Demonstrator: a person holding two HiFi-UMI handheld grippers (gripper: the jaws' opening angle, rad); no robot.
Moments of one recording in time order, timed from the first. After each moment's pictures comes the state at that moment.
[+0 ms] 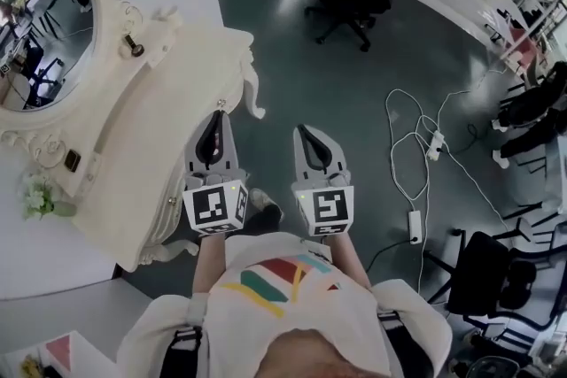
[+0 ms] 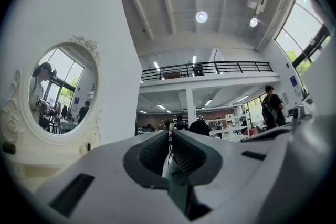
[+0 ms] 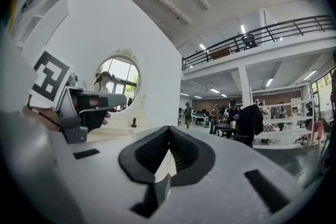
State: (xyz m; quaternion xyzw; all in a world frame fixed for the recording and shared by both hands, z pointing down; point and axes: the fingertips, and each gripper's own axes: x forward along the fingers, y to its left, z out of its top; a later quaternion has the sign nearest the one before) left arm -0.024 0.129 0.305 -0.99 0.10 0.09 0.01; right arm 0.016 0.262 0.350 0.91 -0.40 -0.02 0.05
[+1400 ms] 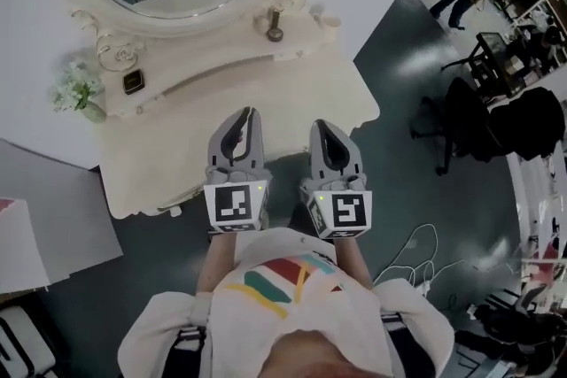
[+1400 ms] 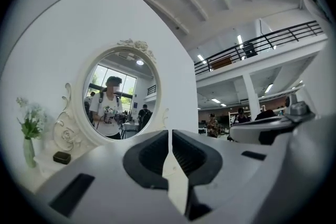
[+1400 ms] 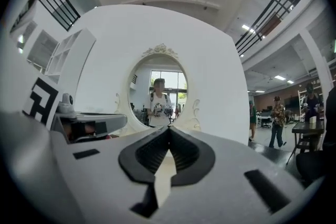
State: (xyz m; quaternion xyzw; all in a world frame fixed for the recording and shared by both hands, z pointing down) left arm -0.031 -0.119 0.319 -0.91 0.41 0.07 0.00; right arm 0.070 -0.052 0.320 0.73 -0.68 -0.03 0.03
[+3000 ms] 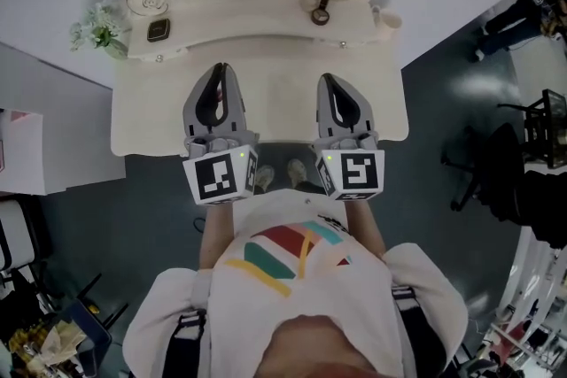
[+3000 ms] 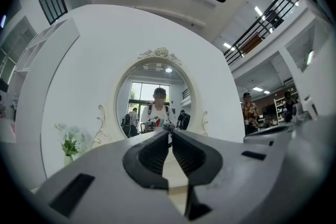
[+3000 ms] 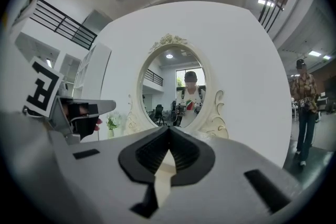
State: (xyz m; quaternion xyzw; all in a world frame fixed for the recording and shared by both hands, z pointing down) left arm -0.048 -0.190 0.285 -0.79 0.61 0.05 0.03; right arm 0.111 -0.169 0.331 0.59 -0.81 -0.01 0.01
